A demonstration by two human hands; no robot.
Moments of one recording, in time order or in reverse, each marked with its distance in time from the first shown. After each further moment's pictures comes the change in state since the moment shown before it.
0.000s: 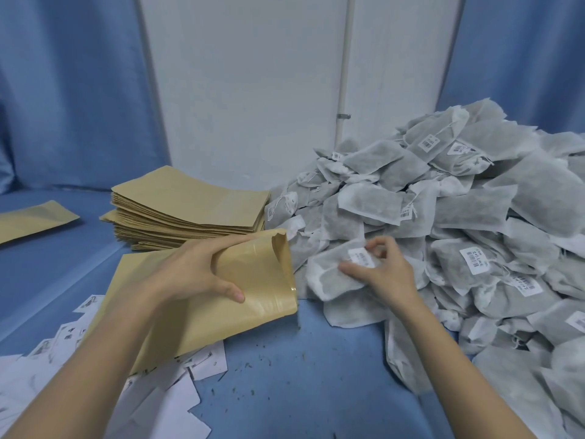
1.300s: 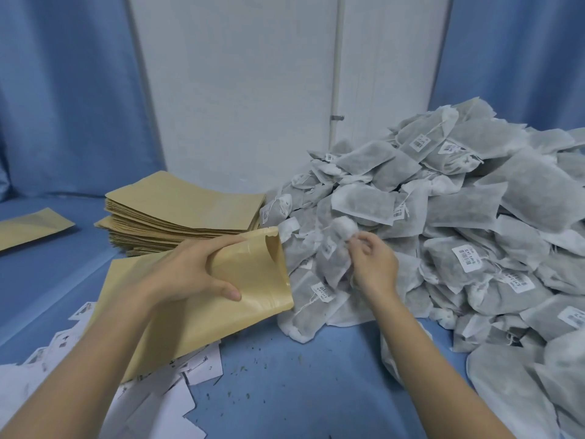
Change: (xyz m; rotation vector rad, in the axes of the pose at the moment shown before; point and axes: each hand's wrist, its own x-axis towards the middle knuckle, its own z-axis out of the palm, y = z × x) left_hand 0.003 0.002 -0.002 0.013 0.004 -0.027; right_hand 0.011 -0.010 0.025 -0.011 0.234 0.035
